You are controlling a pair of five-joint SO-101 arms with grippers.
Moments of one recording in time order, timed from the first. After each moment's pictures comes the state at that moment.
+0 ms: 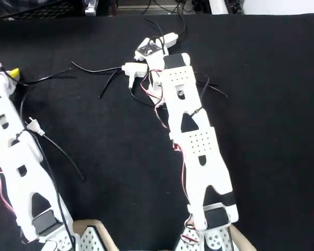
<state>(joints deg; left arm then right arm) -37.8 89.9 -88.7 40.0 -15.0 -13.9 72.1 -74.4 98.8 15.4</state>
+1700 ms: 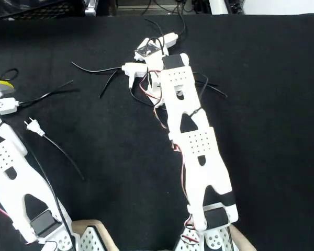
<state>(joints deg) -42.4 68.8 -94.3 98.3 -6.6 -14.3 72.4 -74.5 98.8 15.4</state>
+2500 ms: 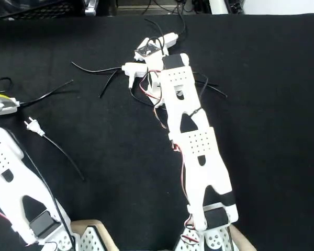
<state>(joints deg) -45.5 71.9 -85.2 99.3 6.3 -14.3 72.4 -74.5 98.8 15.4</state>
